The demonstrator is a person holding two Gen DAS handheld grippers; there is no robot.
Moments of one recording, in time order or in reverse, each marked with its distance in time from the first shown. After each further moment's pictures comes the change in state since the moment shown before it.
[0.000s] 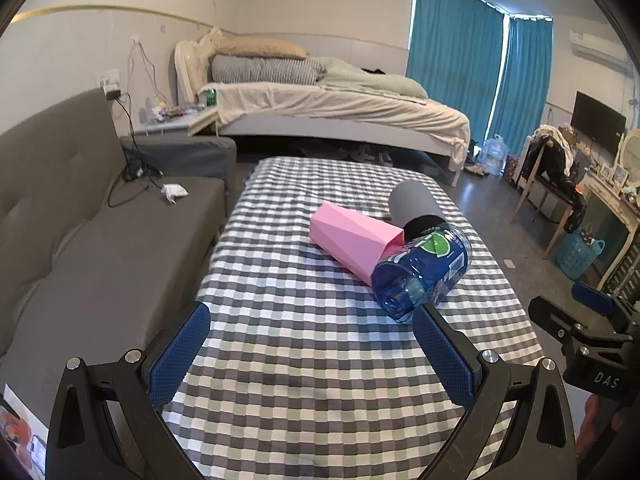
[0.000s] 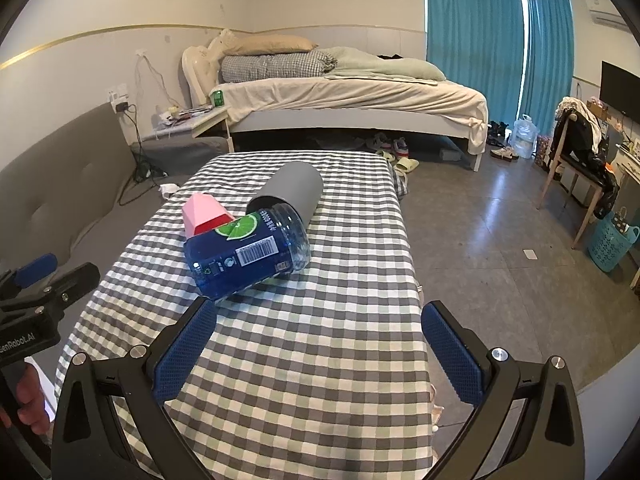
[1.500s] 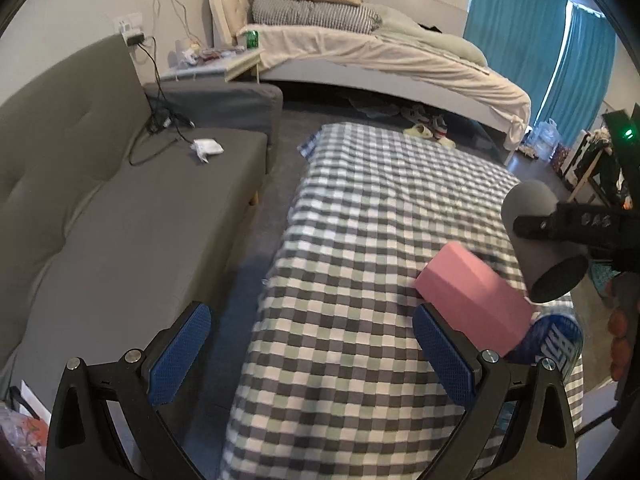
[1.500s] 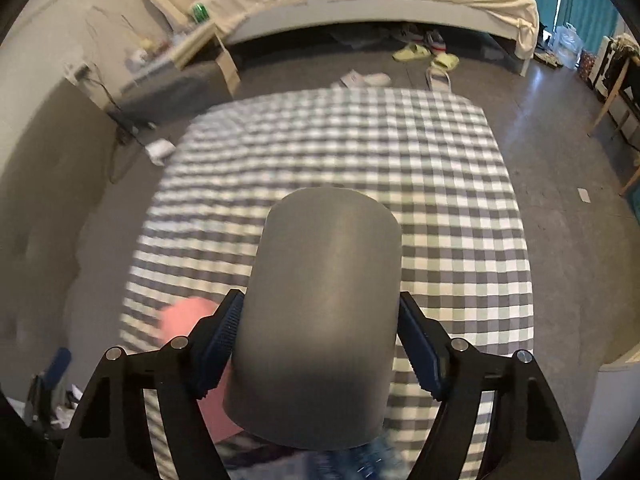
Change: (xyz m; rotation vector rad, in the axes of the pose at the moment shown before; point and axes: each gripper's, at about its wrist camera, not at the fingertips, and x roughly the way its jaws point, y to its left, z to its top) left arm 0.090 0.070 0.077 -0.099 0.204 0.137; right arm 0.192 0.039 0.150 0.110 0.432 0.142
